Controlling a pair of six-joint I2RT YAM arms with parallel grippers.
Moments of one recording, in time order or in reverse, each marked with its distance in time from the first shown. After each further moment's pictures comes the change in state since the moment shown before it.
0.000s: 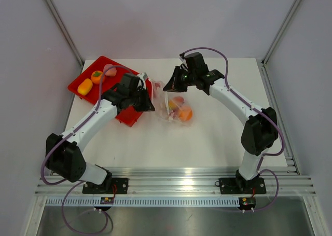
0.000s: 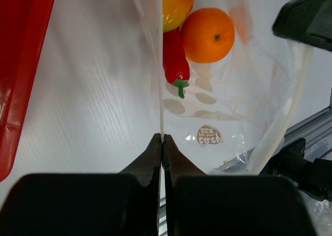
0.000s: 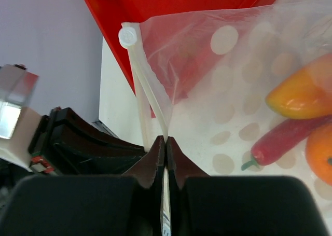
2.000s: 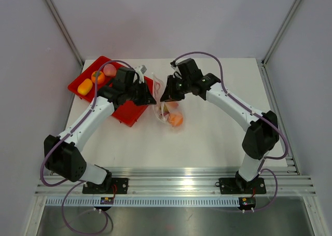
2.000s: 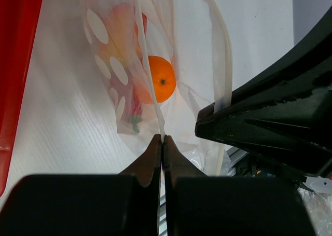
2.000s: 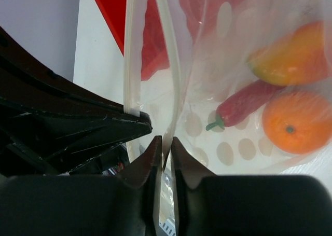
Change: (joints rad) left arm 0.039 0.004 0.085 0.013 0.111 0.019; right arm 0.095 -0.046 -0.011 -0.128 0.034 -0.122
